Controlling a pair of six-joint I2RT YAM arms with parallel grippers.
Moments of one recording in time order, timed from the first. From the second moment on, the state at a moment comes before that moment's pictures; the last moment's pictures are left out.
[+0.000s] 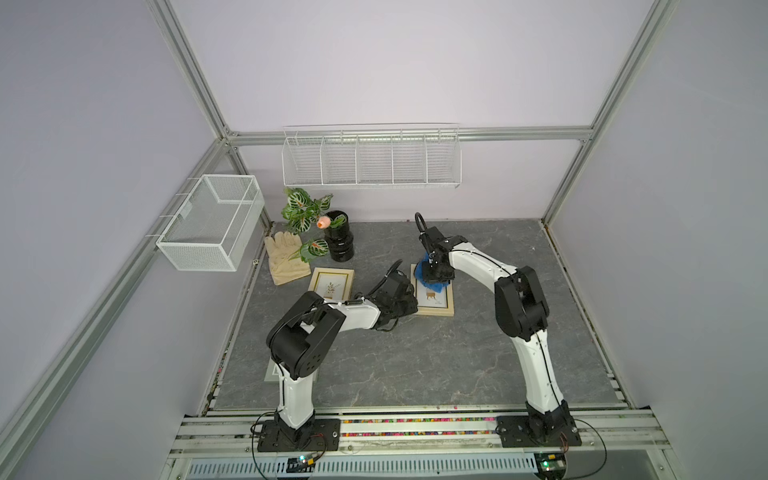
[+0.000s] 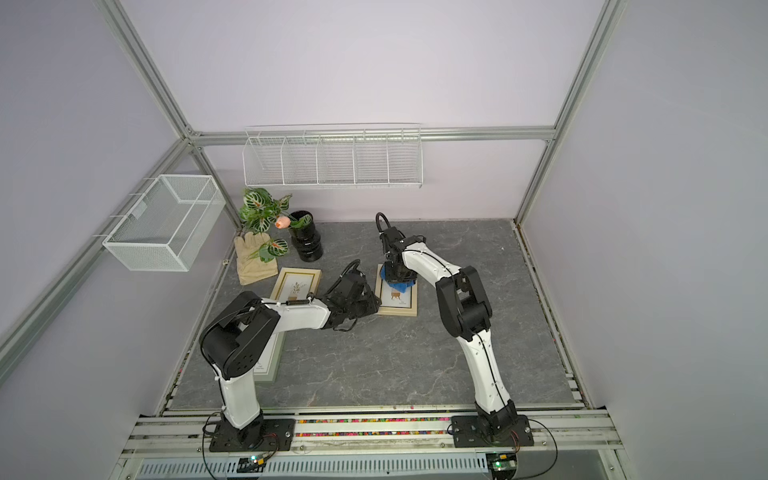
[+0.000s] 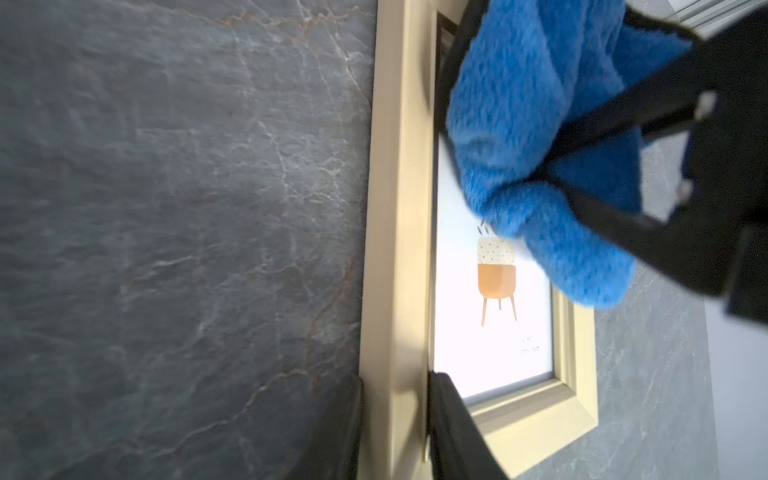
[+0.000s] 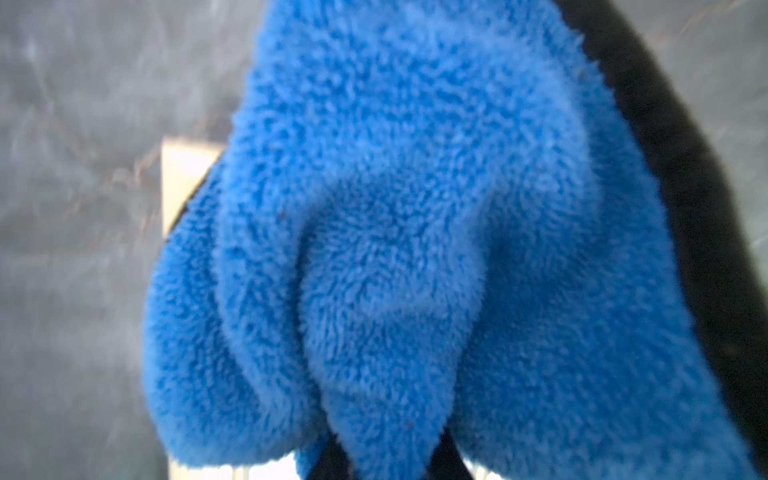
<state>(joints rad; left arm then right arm) -0.74 1.92 0.99 0.11 0.06 -0.83 0.52 2.29 1.90 -0.90 0.09 0.43</state>
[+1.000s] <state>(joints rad) -0.74 1.92 0.98 0.12 0.06 -0.83 0.58 2.28 1.88 -0.95 0.15 0.39</state>
